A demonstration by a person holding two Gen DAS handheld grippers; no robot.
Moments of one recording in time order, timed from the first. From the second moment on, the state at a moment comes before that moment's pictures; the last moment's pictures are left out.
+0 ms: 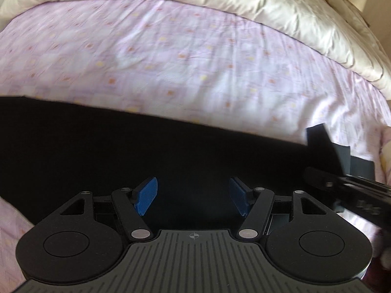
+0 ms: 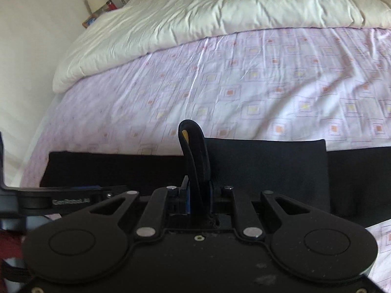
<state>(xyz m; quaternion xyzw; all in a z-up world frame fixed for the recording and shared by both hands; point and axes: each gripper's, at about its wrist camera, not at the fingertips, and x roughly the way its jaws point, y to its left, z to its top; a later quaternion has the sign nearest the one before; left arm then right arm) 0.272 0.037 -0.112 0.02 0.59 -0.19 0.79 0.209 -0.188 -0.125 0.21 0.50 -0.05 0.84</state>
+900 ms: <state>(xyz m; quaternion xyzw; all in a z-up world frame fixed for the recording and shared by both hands) 0.261 -0.068 -0.157 0.10 0.62 -0.28 0.72 0.174 -0.265 -0.107 0.23 0.47 -0.07 0.85</state>
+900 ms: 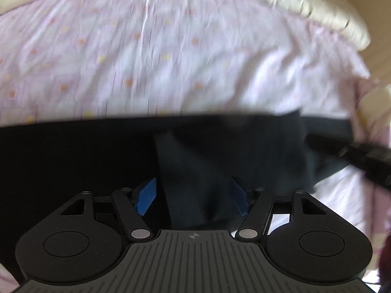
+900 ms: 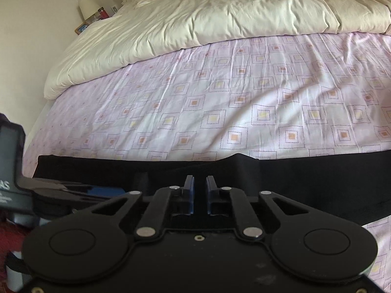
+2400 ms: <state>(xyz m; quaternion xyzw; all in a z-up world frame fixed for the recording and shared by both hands) 0.251 -0.080 -0.169 0.11 0.63 -0.26 0.72 0.064 -0.450 -0.092 0.32 0.45 -0.19 0.81</state>
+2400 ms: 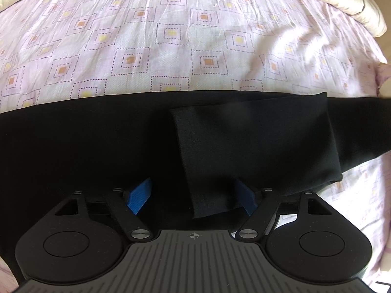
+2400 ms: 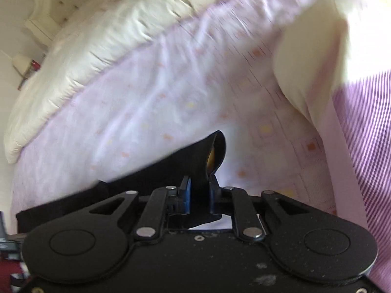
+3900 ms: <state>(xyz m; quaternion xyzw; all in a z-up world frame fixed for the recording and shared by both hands) 0.238 -0.044 -0.115 0.07 0.55 -0.33 0.76 0.165 -0.295 -0.127 0.21 0.50 -0.12 0.83</state>
